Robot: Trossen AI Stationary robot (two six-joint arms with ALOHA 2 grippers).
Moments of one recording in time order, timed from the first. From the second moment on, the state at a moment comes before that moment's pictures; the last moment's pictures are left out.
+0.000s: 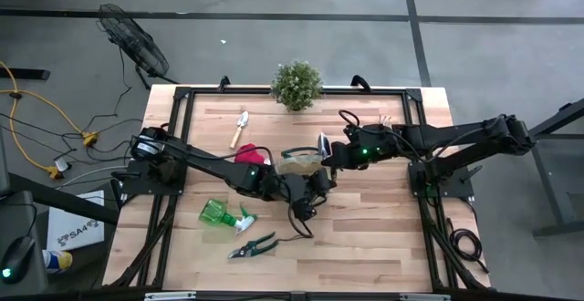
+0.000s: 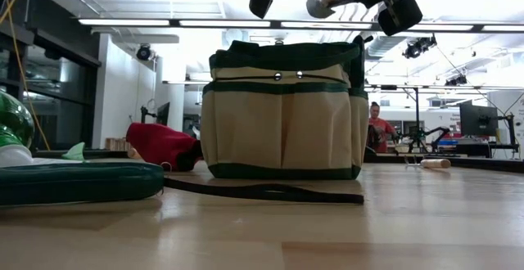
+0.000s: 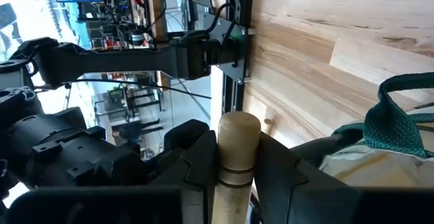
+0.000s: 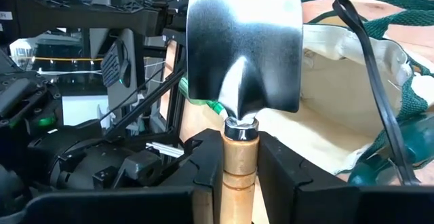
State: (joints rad) left arm -0.28 1.83 1.50 -0.06 -0.44 1.42; right arm 0.07 1.19 0.98 -0.32 0.00 1.41
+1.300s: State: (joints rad) left arm -0.41 1.57 1.50 0.08 -0.70 0.33; right arm 0.22 0.86 0.98 -0.64 0.20 1.22
